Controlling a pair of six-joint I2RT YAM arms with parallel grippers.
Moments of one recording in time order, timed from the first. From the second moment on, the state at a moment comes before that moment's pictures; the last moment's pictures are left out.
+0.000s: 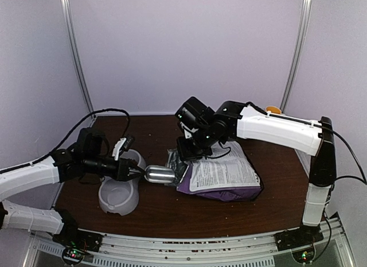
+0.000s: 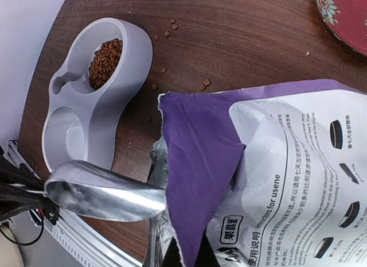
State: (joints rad) left arm -0.62 1.01 0.65 -0.28 0.50 -0.40; right arm 1.02 1.90 1.79 -0.88 0.04 0.69
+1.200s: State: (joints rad) left arm -0.83 1.64 0.79 0.26 0.41 -0.53; right arm 1.04 1.98 1.95 -0.93 0.01 0.71
